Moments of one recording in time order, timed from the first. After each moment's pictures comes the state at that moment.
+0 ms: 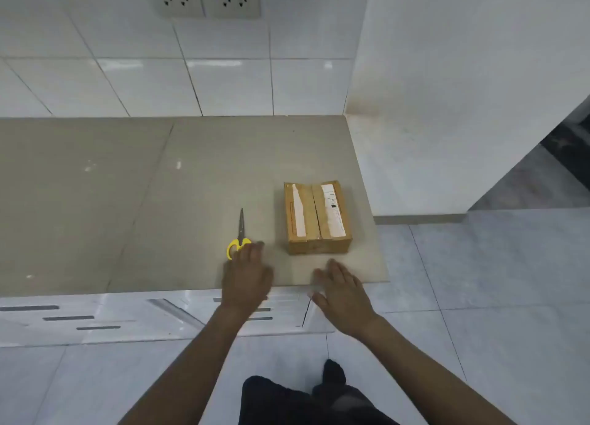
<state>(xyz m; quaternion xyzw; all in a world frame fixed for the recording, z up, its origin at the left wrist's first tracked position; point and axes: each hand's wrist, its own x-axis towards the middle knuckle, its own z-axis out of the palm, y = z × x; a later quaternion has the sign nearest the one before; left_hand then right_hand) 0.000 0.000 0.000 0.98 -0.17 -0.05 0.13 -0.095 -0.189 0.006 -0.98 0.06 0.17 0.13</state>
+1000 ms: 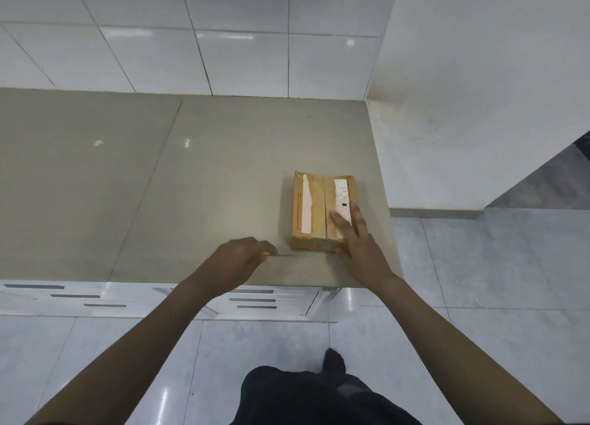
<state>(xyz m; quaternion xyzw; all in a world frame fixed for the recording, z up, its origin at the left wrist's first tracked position) 0.046 0.046 0.036 0.89 -0.35 -0.13 0.25 -0.015 -0.236 0.001 -0.97 0.04 0.00 0.26</state>
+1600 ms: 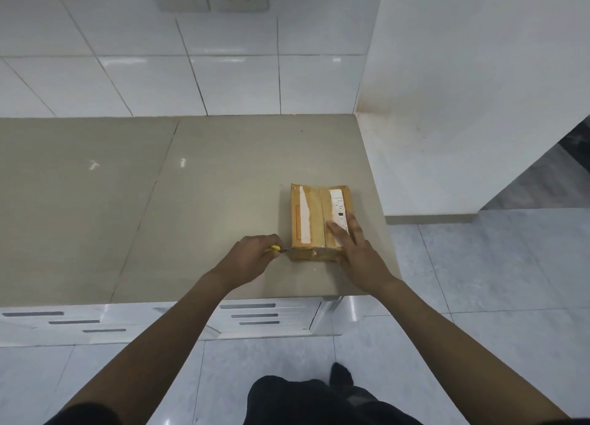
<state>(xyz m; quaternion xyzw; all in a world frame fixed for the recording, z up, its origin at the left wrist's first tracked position) 0.069 0.014 0.044 0.89 -0.32 -0.15 0.27 -0.015 -0.238 0.001 -0.97 0.03 0.02 0.24</state>
